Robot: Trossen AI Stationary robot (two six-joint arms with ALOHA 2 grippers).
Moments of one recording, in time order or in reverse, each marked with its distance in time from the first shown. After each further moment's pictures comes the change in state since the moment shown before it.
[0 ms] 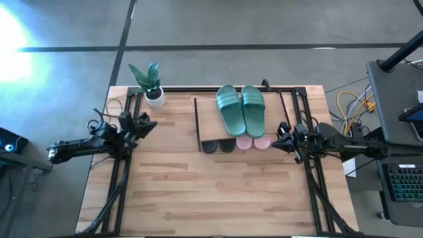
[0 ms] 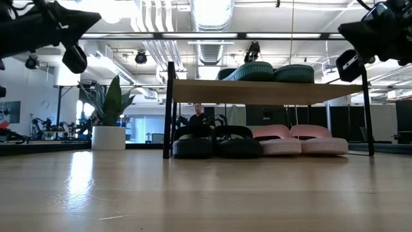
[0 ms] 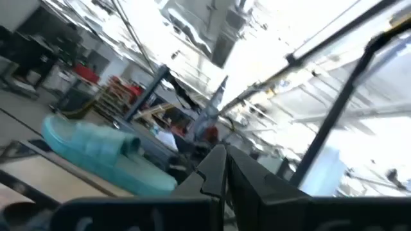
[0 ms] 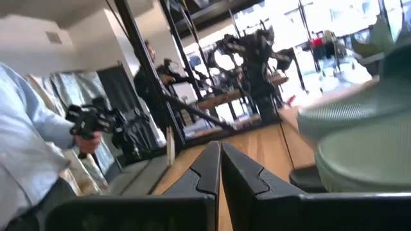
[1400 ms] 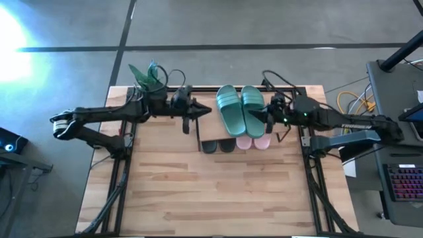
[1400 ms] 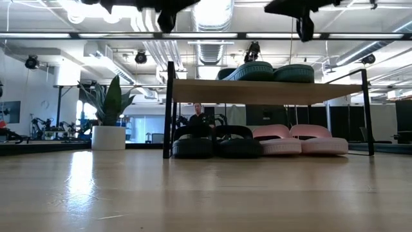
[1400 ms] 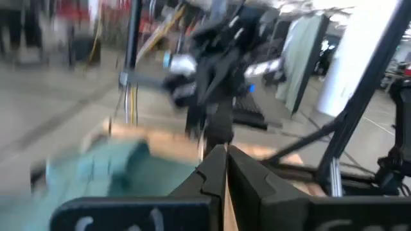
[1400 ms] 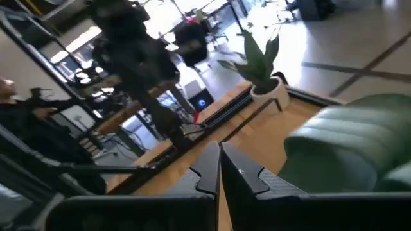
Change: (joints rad) left arm 0.118 1.164 0.948 -0.156 0.293 0.443; right arm -0.066 0.865 0.758 -0.178 0.366 0.159
